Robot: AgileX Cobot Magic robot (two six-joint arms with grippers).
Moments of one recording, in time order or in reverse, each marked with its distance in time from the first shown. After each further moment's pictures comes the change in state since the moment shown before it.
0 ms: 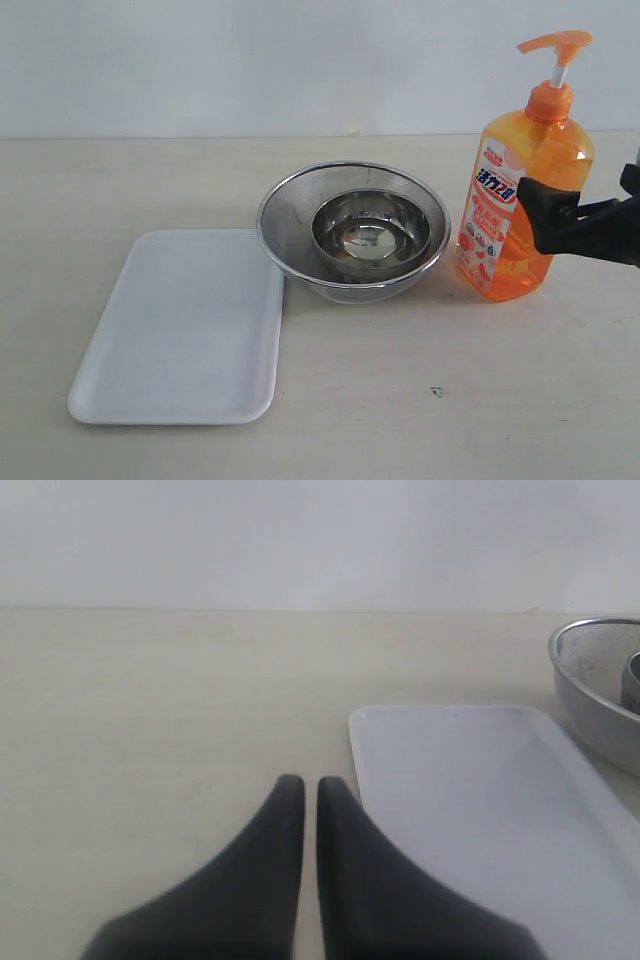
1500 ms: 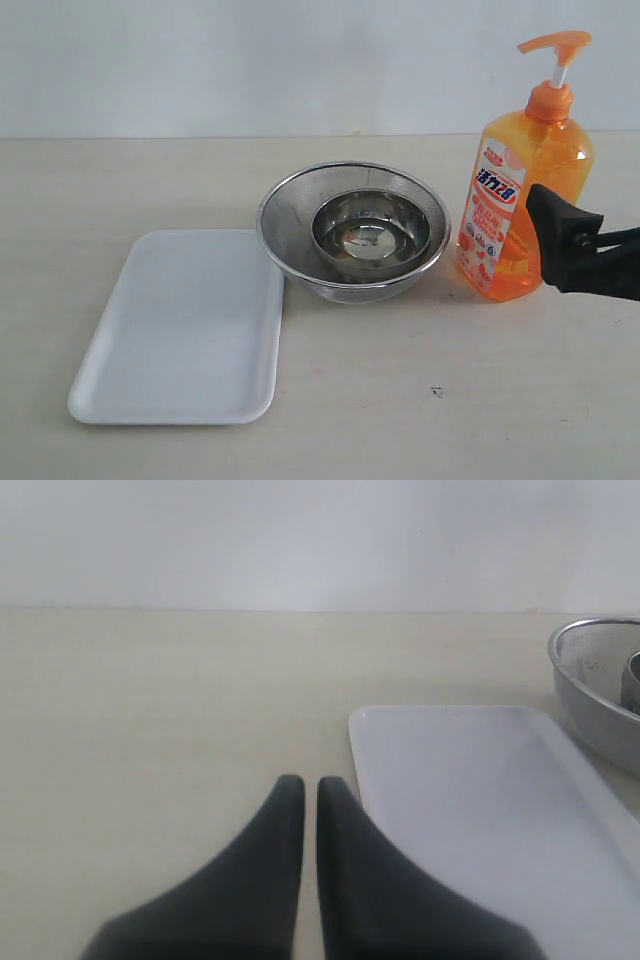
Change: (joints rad) left arm 0.000 0.000 0.000 0.000 0.000 0.000; right arm 0.385 -0.392 0.199 0.518 0.071 -0.266
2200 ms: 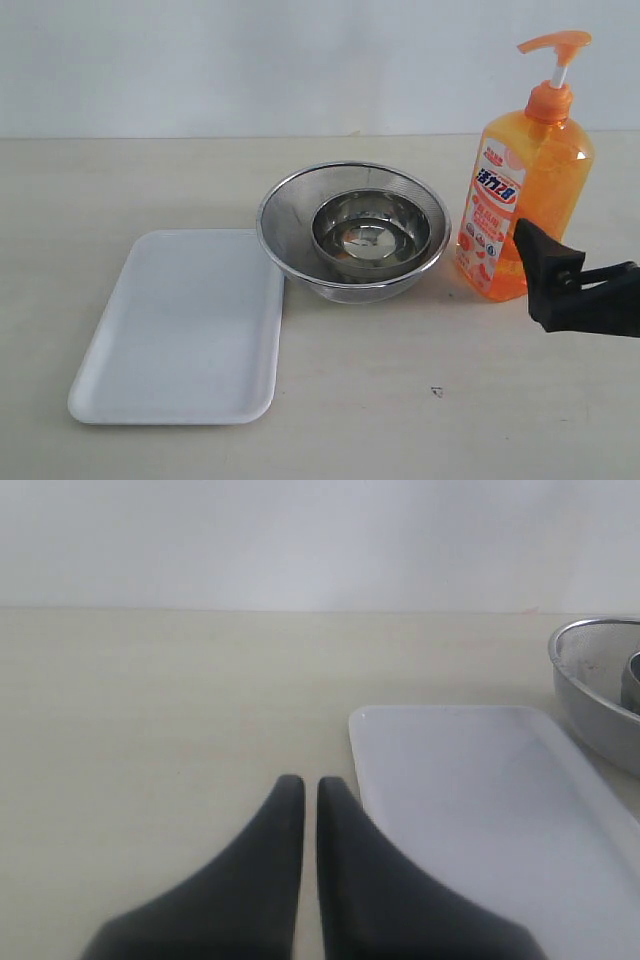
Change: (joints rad) left arm 0.000 0.000 0.000 0.000 0.000 0.000; right arm 0.215 0.000 0.041 0.261 -0.041 -0.159
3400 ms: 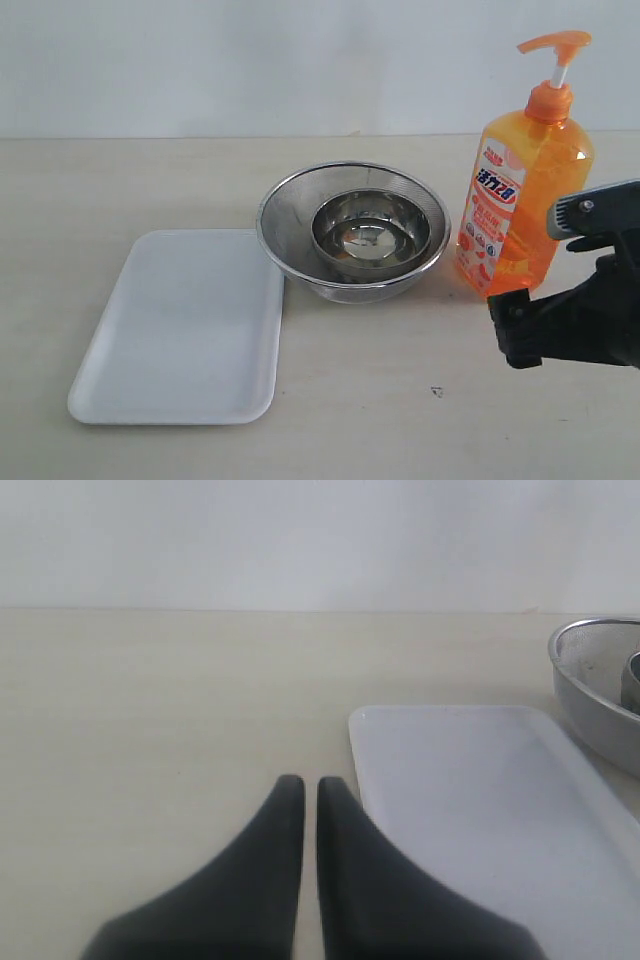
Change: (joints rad) left arm 0.000 0.000 0.000 0.000 0.000 0.000; right arm 0.000 0.000 -0.257 0.922 0.604 -0.970
